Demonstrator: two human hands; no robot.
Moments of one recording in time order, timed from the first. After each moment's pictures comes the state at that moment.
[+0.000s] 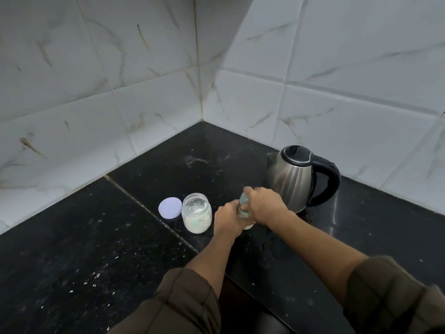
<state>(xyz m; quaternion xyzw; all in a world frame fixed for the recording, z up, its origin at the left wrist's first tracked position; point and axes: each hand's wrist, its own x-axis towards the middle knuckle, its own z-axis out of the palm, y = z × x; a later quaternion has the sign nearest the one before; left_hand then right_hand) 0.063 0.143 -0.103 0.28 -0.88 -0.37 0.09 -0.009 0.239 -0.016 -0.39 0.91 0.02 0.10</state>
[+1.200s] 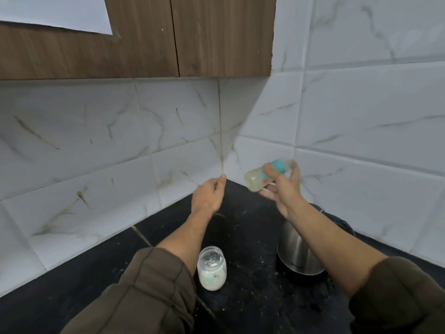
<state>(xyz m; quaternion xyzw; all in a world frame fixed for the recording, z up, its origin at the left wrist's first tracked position) 0.054 0.035 0.081 0.30 -0.85 -0.31 0.30 -0.054 0.213 0.116 -0.15 0.51 -0.82 0.22</state>
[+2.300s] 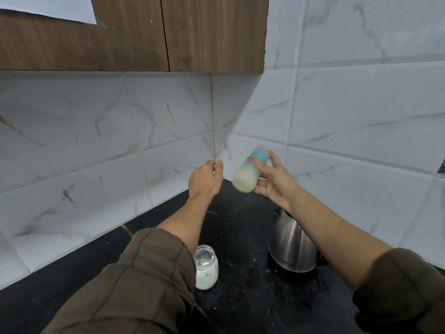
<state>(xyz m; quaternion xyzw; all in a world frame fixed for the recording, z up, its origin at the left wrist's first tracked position) 0.022 0.033 0.107 0.29 -0.86 -0.21 0.35 -0.062 0.221 0.136 -0.24 0.50 -0.77 0.30</state>
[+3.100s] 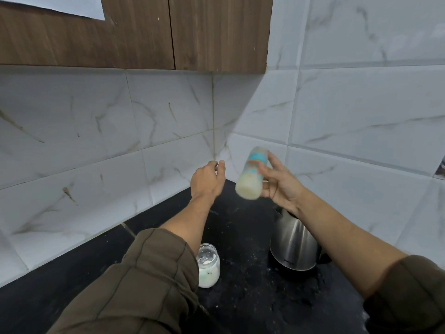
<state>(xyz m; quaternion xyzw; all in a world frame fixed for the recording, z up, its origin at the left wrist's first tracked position) 0.028 0.033 0.104 0.28 -0.87 -0.21 0.36 -0.049 0.230 0.136 -0.30 0.49 -0.75 0.32</state>
